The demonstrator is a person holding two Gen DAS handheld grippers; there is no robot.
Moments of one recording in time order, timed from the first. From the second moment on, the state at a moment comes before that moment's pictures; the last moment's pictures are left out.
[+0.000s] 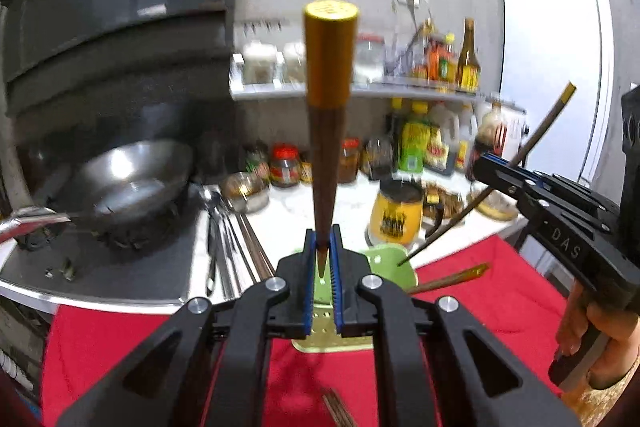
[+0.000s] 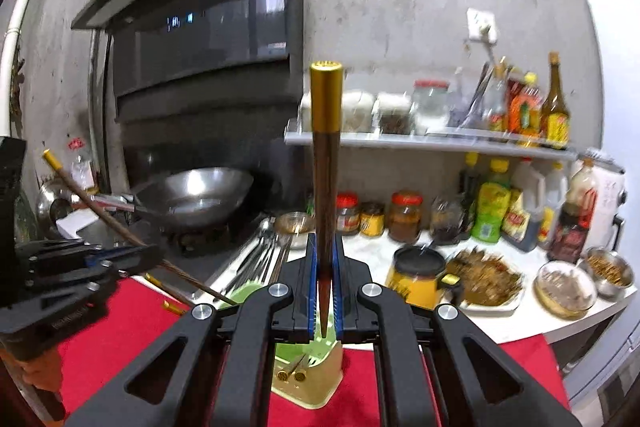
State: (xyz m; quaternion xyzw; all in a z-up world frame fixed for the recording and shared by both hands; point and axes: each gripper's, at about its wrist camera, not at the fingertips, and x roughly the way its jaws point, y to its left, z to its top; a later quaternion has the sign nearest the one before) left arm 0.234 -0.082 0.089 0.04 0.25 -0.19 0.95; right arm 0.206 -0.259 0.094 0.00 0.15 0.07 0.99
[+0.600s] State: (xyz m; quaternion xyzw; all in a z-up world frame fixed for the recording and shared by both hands) left arm 0.248 -0.074 0.094 0.04 0.23 -0.16 0.96; right arm 0.208 -0.277 0.089 0.02 0.17 0.06 0.98
